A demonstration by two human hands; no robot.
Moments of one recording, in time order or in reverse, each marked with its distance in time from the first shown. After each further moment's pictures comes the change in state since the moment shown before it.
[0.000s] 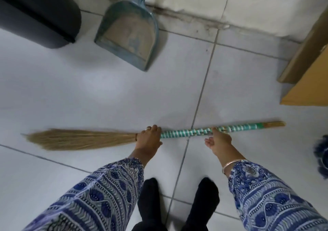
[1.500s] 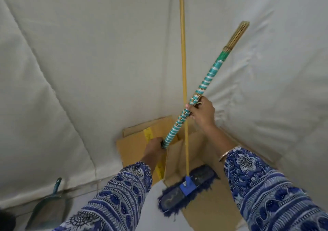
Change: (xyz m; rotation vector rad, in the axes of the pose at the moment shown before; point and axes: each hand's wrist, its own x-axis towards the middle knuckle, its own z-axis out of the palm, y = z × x) left_hand -0.556 0.588 -0.383 -0.240 0.517 0.646; right_hand -0.683 -0.212 -0.709 0.324 0.222 -1.373
